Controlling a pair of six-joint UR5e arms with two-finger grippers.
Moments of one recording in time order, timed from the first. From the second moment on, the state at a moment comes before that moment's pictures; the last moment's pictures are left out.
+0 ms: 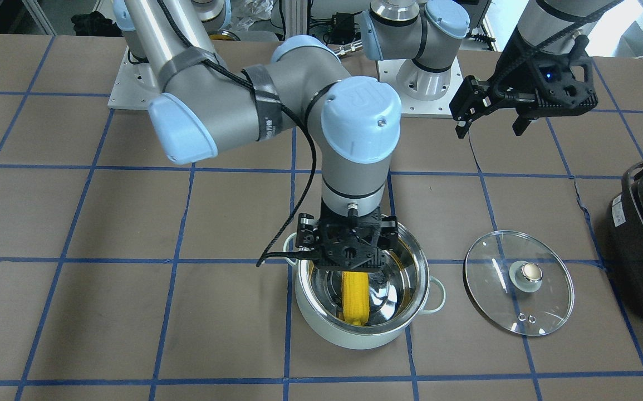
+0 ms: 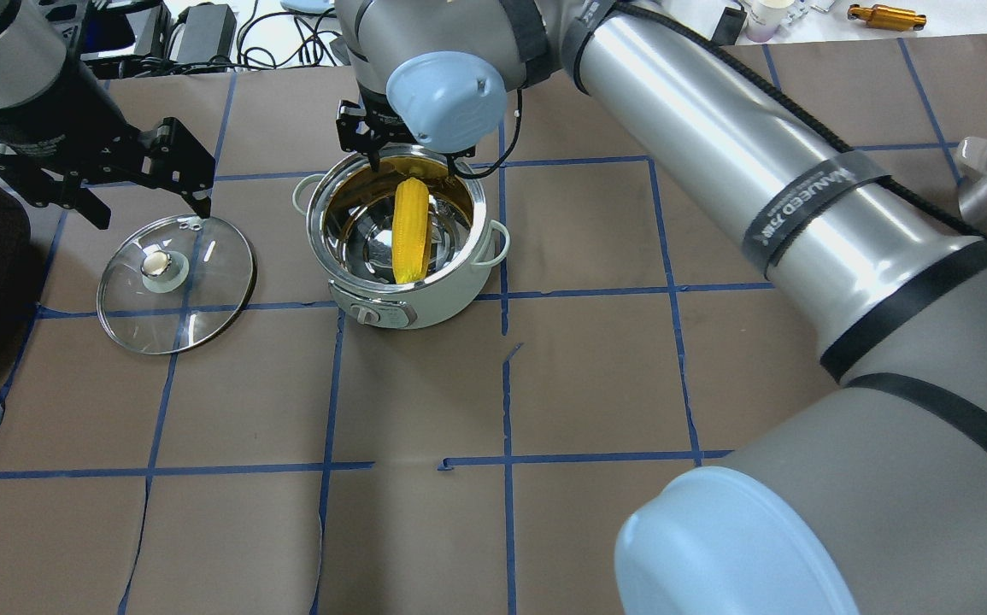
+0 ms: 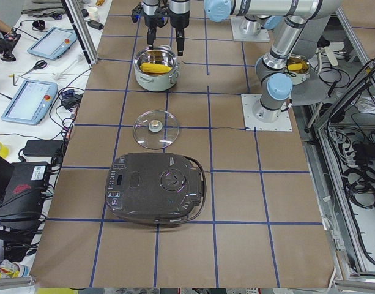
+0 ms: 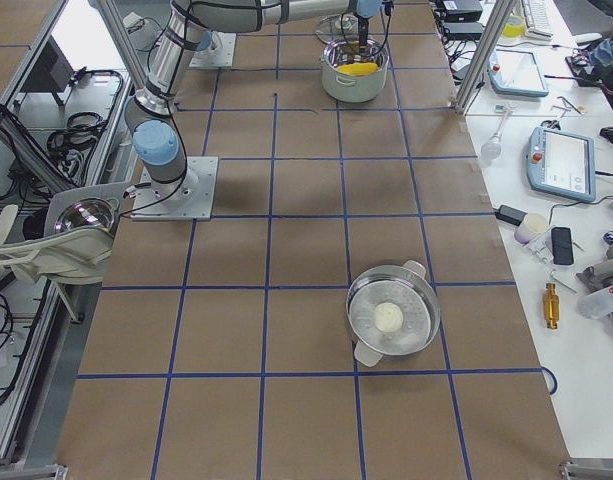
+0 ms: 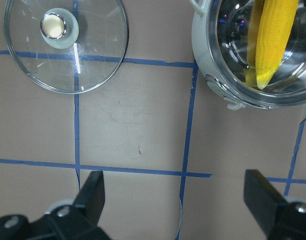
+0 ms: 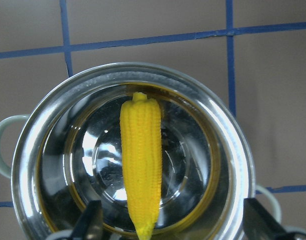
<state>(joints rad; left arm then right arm) -1.46 -1.51 -1.57 -1.62 1.59 0.03 2.01 -0.97 1.06 -1.75 -1.56 0.51</state>
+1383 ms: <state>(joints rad) -1.59 -1.59 -1.49 -1.57 1.56 -0.04 1.62 -1.55 1.59 -1.62 -1.57 0.08</state>
